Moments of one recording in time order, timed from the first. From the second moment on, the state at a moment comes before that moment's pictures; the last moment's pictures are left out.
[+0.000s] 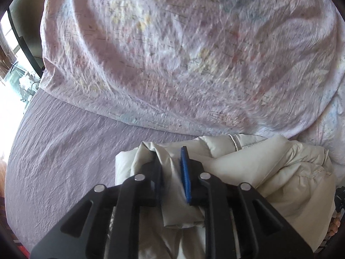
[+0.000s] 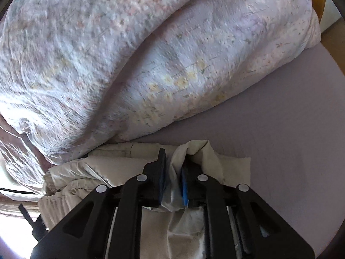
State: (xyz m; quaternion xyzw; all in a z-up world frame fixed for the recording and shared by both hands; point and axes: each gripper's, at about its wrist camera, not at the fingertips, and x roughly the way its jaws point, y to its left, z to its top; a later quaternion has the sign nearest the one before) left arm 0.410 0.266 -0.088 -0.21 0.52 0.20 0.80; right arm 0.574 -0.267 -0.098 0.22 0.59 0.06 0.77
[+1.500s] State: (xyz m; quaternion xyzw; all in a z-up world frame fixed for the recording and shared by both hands) left arm 0.379 0.156 -0.029 -0.08 0.49 0.11 0.86; right arm 0.516 -0.091 -0.065 0.01 0.56 0.12 0.82
